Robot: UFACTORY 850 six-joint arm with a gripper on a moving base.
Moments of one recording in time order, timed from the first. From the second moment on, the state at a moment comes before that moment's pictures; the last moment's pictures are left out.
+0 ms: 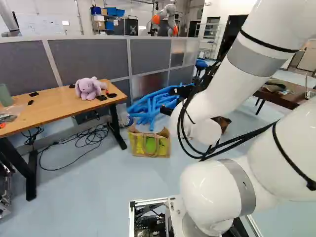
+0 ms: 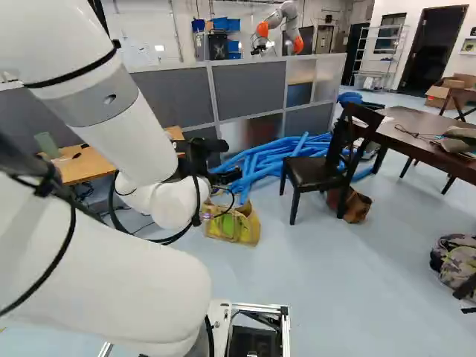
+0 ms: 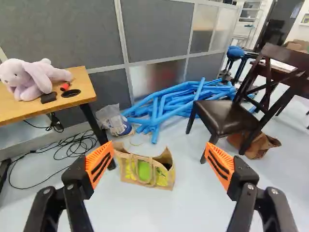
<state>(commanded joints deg) 0.0 16.0 -5.0 0.0 50.0 0.0</state>
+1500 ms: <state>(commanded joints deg) 0.0 15.8 -5.2 0.0 50.0 0.0</state>
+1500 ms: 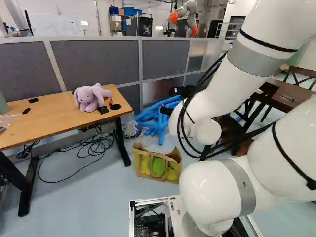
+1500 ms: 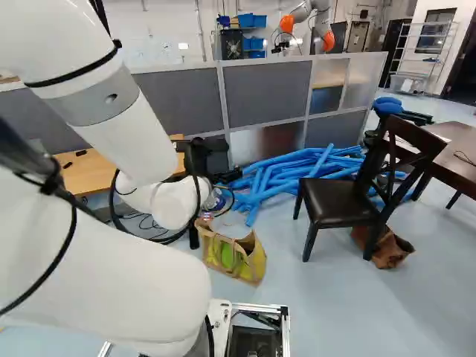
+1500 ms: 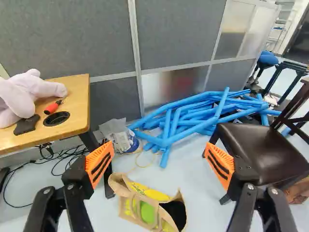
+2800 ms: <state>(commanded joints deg) 0.0 -4.6 -16.7 -0.5 47.8 0.0</state>
